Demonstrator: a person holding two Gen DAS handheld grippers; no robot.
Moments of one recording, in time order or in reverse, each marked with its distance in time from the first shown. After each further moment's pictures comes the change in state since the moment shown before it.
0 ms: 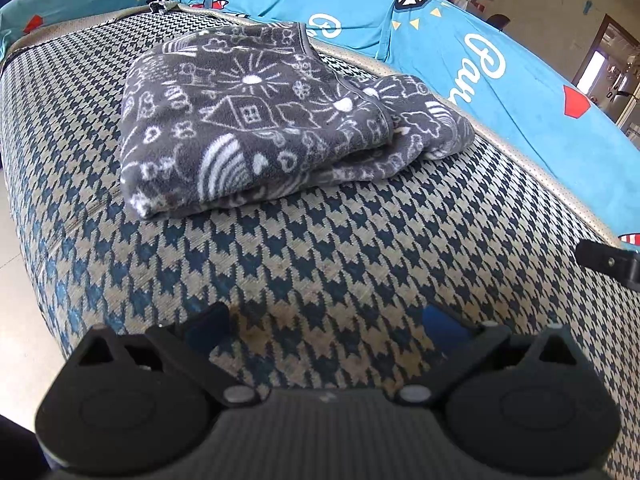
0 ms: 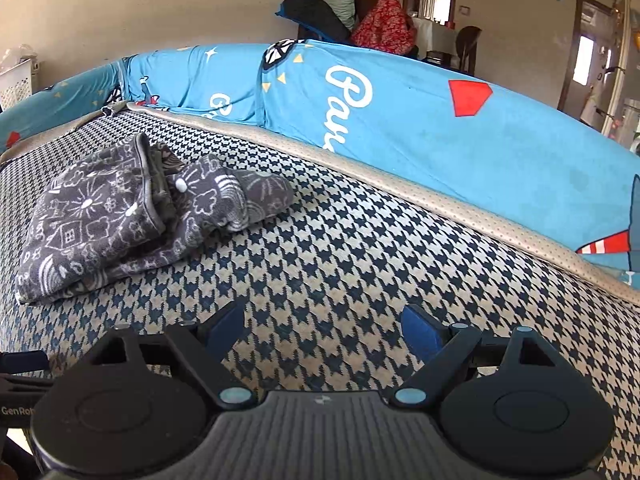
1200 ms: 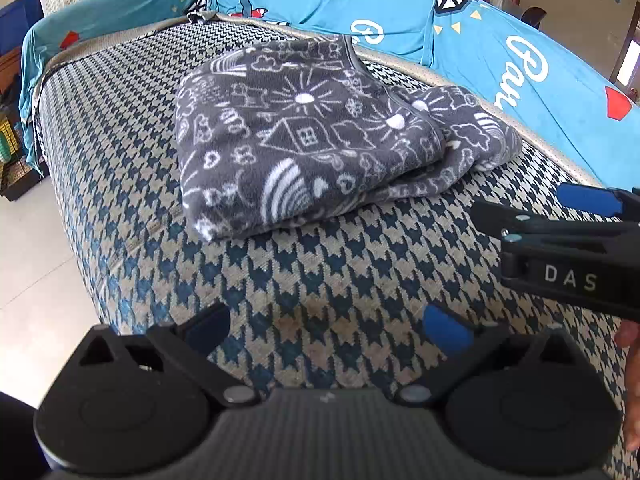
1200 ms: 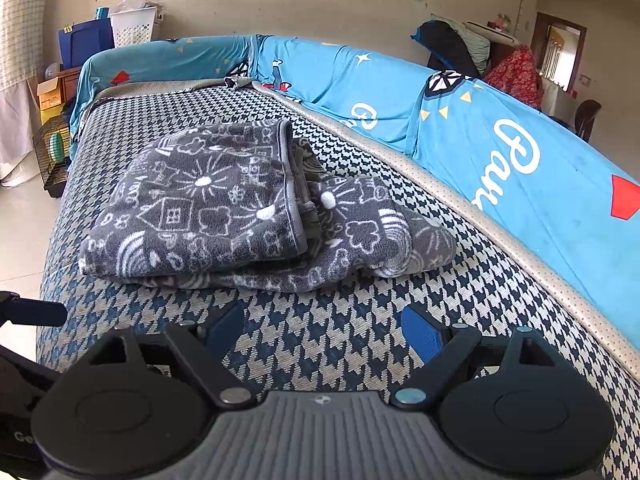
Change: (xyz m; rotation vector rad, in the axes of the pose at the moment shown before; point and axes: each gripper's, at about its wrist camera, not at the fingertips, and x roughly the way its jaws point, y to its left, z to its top) left arm -0.007 0.015 0.015 -0.005 0.021 0.162; right arm 0.038 0.098 0.022 -0.323 -0.069 0.245
